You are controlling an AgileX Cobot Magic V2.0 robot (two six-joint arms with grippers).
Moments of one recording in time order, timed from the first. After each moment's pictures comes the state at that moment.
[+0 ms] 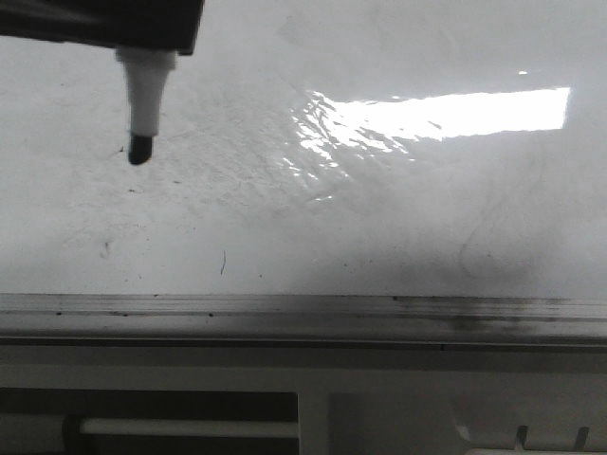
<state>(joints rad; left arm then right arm) -0.77 0.93 -0.59 -1.44 0.67 1.50 0.70 1.09 -0.92 1.07 0.70 -1.29</state>
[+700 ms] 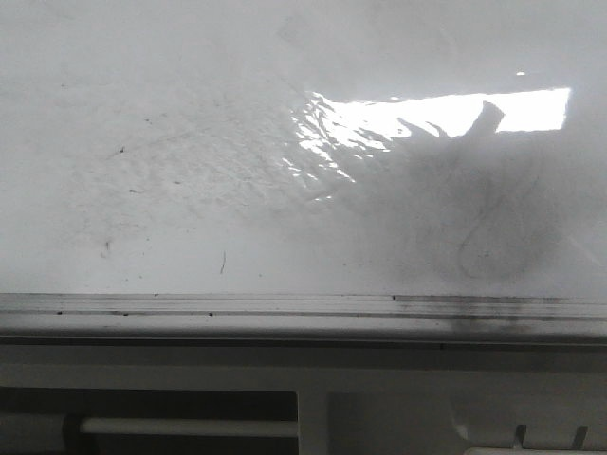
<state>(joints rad) -0.77 0.53 -0.50 -1.07 0.26 0.94 0.70 0.74 -0.81 0.00 0.27 -0.32</state>
